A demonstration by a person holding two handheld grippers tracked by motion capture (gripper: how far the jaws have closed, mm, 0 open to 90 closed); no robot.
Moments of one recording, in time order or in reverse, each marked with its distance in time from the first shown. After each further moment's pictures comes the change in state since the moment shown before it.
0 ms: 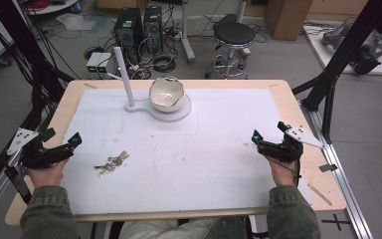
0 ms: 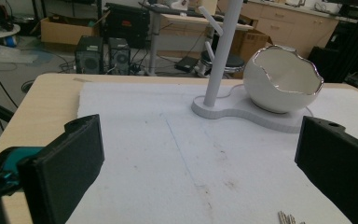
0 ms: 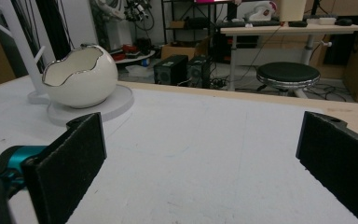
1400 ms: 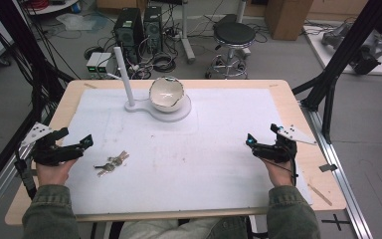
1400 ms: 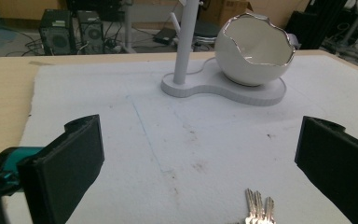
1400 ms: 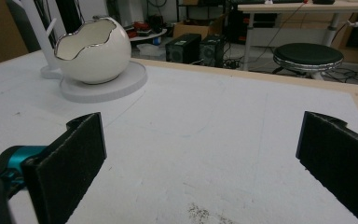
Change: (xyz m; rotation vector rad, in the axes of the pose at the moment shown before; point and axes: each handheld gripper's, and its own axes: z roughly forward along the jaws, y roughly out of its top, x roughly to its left) left arm -0.023 0.009 0.014 0.133 -0.101 0.045; right arm 0.006 -0.005 0.010 0.087 0.051 -0.033
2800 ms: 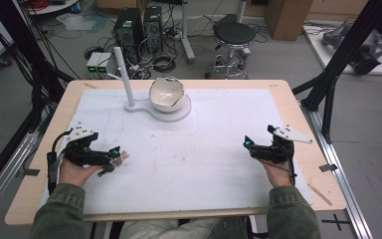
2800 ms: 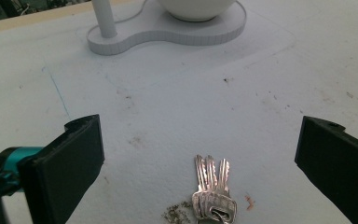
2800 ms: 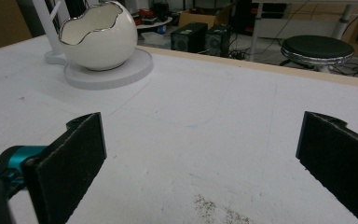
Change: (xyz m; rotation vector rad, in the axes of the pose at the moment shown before) left arm -0.046 -0.008 0.042 0.244 -0.122 0.171; right arm 0.004 -0.002 0.004 0.047 0.021 -0.020
